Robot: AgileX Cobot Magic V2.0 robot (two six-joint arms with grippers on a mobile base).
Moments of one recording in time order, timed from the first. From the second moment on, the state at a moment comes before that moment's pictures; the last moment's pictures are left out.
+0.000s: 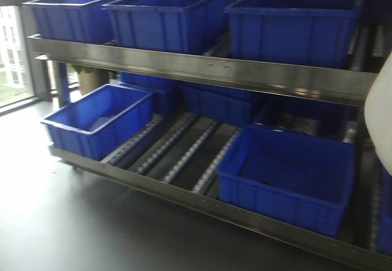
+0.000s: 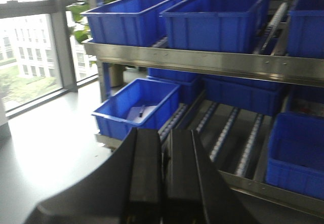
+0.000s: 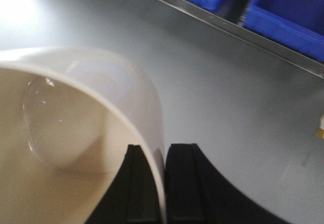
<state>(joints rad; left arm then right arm) -0.02 -0.01 0.01 -0.07 0.08 0.10 0.09 0.74 -0.74 -0.04 0.94 0.14</state>
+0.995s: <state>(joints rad) -0.02 -0.01 0.01 -0.07 0.08 0.10 0.09 0.74 -0.74 -0.04 0.94 0.14</state>
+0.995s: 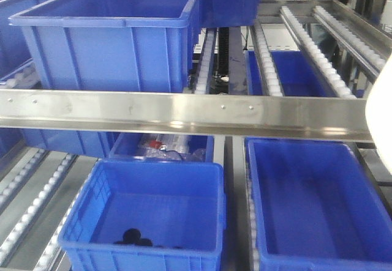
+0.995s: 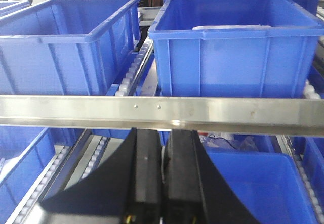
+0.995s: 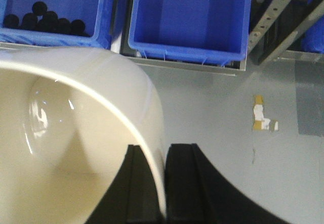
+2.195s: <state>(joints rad) -0.02 -0.01 0.01 -0.07 0.08 0.10 0.09 0.74 -0.74 -0.04 0.94 0.14</state>
